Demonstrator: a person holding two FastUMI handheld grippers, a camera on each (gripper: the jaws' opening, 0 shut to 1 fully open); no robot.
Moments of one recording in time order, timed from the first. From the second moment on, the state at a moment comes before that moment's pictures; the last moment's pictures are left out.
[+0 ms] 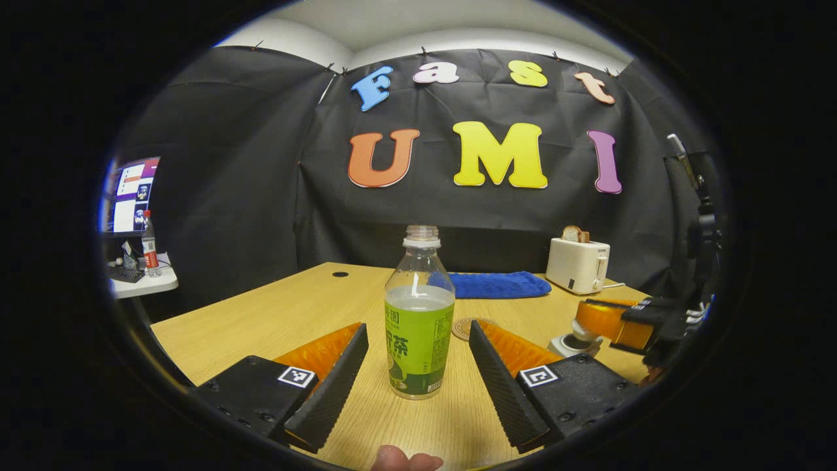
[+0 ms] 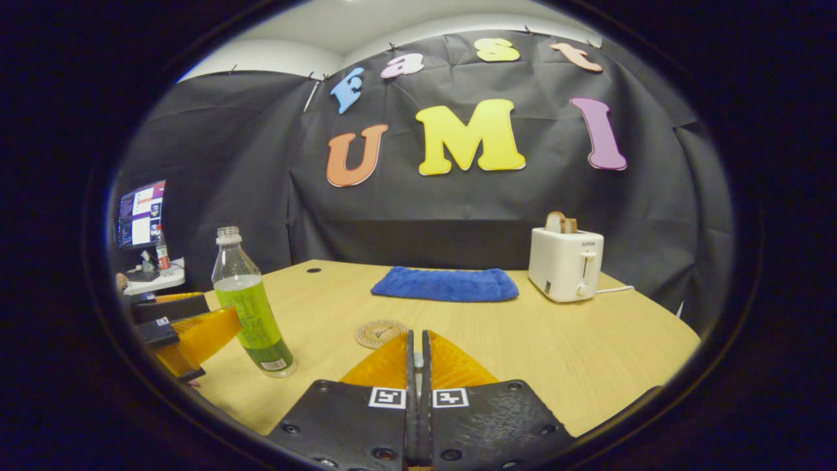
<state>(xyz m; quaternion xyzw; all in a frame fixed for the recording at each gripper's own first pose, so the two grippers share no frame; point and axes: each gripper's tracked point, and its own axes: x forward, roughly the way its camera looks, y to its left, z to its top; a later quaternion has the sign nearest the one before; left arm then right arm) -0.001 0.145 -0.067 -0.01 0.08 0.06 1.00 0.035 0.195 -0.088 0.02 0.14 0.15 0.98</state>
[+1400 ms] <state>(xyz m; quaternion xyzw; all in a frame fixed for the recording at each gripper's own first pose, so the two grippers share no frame) 0.033 0.145 -0.068 0.21 0.14 0.05 0.97 0.024 0.101 -0.065 0.02 0.13 0.12 0.98</state>
